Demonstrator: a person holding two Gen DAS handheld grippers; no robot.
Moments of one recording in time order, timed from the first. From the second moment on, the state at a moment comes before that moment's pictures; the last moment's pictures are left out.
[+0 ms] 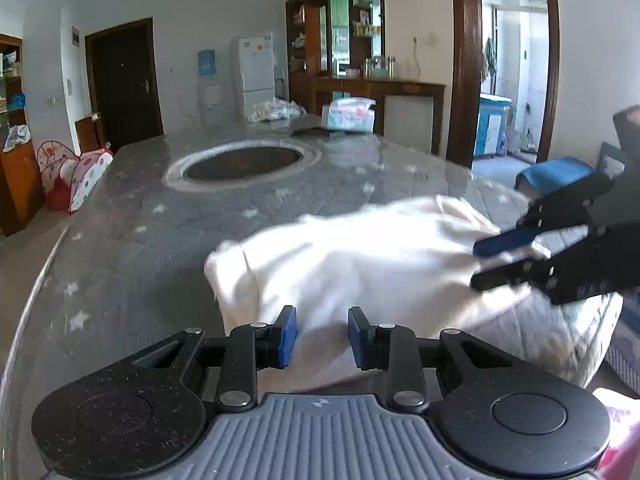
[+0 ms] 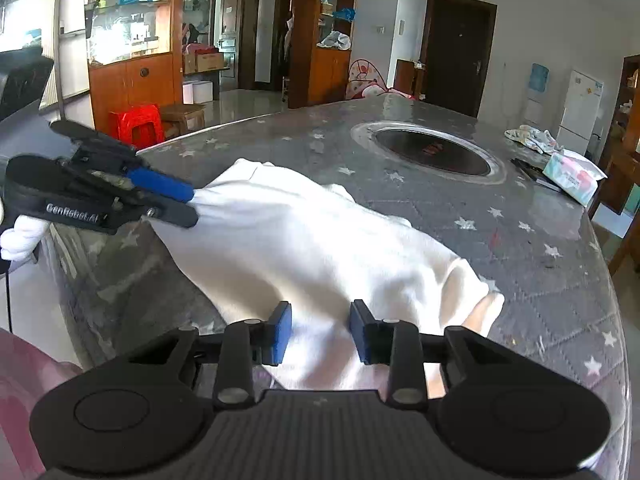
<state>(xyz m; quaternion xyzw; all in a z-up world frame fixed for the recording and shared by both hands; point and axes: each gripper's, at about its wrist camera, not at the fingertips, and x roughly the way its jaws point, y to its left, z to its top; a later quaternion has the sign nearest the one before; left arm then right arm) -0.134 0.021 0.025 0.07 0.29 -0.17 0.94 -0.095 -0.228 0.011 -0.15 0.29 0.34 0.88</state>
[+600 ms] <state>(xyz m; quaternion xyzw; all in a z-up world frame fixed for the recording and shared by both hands) -0.125 0.011 0.034 0.05 0.27 -0.19 0.94 -0.082 -0.205 0.016 -0.15 0.29 0.37 0.87</state>
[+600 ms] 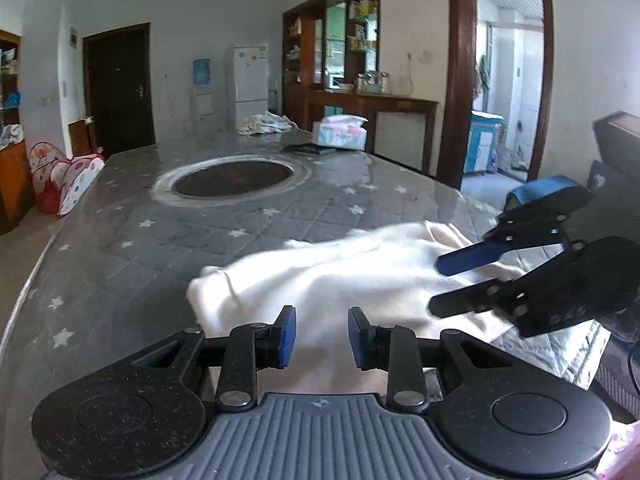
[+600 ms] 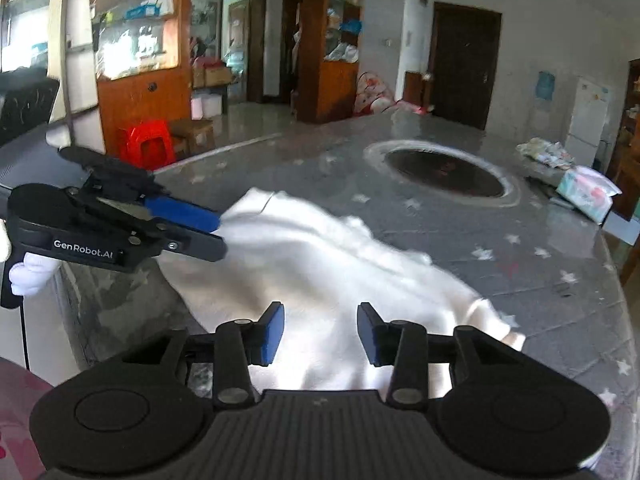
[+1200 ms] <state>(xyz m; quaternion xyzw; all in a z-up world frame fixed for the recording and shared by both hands) -0.119 -0.025 0.023 0.06 0.27 -0.26 0.92 0.002 -0.178 0.034 -0.15 0.31 0.32 0.88</state>
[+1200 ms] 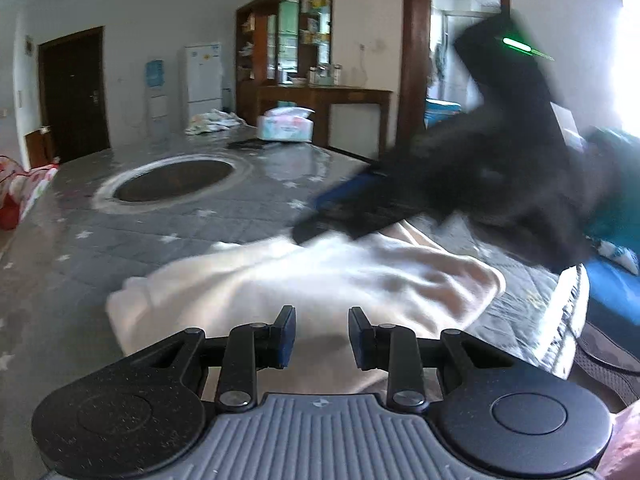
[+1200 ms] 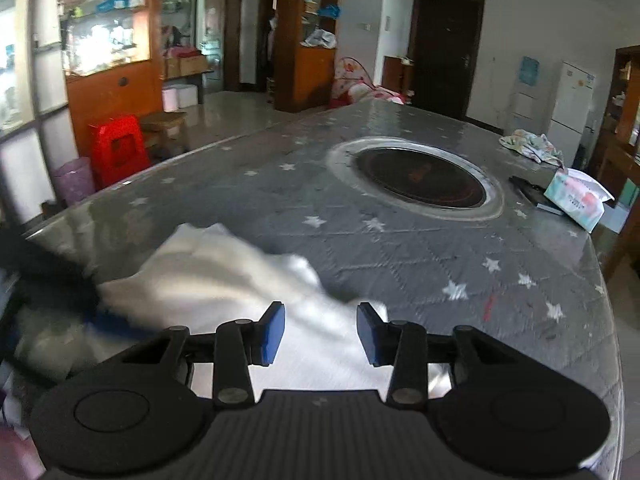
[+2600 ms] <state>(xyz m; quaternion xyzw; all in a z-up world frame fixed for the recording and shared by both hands) -0.123 -0.015 0.008 0.00 0.27 -0.29 0.92 0.043 -0.074 0.008 -0.22 0.33 0.38 0.84</state>
